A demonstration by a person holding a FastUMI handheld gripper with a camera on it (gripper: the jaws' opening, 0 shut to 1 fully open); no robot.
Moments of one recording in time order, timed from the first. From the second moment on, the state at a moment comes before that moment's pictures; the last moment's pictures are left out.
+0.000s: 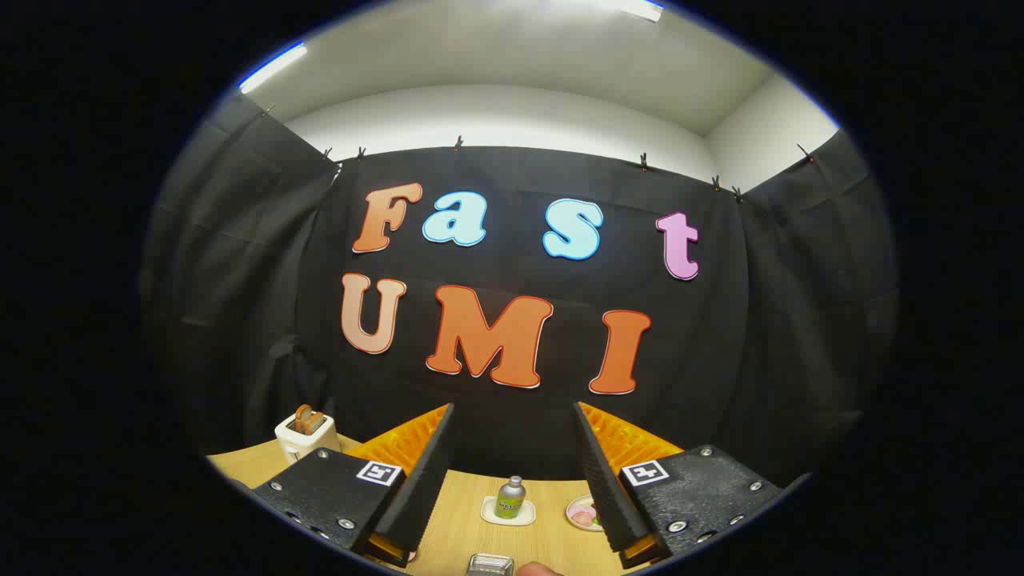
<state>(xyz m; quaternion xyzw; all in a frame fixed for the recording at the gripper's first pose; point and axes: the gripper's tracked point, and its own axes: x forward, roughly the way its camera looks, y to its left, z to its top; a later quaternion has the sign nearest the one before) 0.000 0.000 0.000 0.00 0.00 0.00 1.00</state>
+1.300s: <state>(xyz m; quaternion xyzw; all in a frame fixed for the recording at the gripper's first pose) 0.024 0.006 0.014 0.06 -0.03 -0.02 1.00</state>
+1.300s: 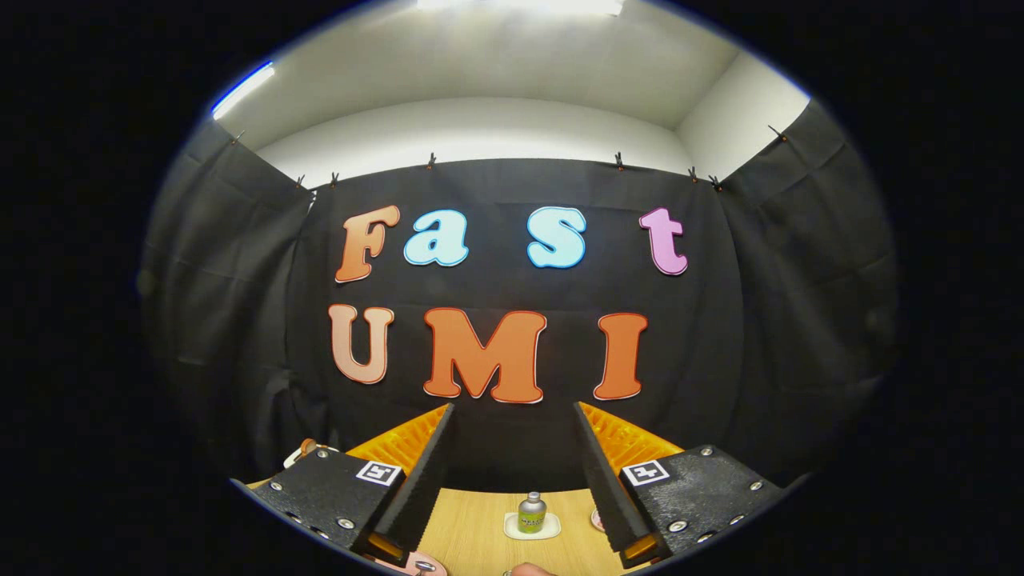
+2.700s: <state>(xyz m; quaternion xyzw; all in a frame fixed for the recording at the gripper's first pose) 0.011 0.198 -0.189 0.04 0.23 0.10 0.97</state>
